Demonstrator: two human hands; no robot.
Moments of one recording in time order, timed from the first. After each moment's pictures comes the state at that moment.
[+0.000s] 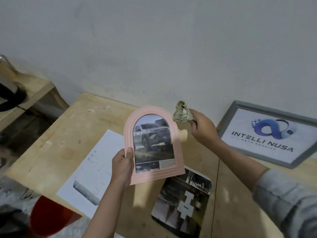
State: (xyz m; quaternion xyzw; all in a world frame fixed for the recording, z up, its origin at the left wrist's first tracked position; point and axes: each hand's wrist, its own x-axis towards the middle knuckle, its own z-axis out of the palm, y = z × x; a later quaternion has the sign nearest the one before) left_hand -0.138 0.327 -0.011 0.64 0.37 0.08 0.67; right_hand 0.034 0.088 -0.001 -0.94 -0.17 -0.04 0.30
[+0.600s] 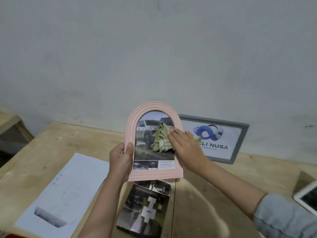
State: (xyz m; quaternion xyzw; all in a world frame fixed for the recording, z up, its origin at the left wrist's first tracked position) left_hand -0.129 0.201 0.079 0.71 0.18 0.12 0.67; right_hand -0.081 -0.025 0.070 -0.90 -0.32 -0.30 0.00
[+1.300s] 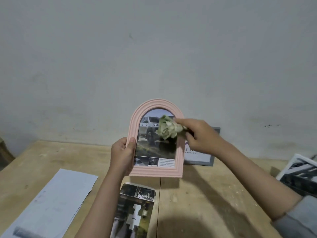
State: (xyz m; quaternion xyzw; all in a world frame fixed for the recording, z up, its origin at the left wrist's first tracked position) left_hand -0.135 0.135 0.134 0.70 0.10 0.09 0.71; right_hand -0.129 -0.111 0.208 -0.91 -0.29 -0.16 0.25
